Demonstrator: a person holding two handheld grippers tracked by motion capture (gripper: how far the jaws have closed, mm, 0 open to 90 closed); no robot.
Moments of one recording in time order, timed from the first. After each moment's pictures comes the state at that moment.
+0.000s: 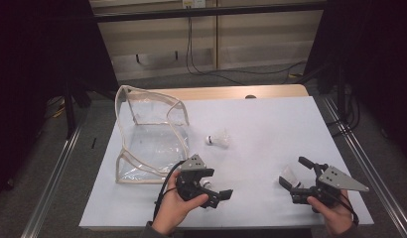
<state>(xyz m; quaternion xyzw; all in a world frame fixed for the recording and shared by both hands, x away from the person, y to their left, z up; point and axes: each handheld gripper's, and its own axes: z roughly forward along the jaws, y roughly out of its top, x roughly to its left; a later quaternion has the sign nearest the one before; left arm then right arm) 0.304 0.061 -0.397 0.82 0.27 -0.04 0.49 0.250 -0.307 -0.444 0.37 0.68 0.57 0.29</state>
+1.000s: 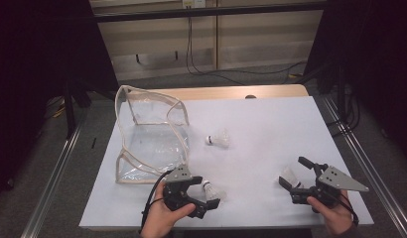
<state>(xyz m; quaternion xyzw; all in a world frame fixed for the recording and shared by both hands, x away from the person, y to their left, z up) 0.288 0.095 -0.408 0.82 0.27 -0.03 0.50 0.249 -0.306 -0.443 0.37 0.68 0.56 0.29</state>
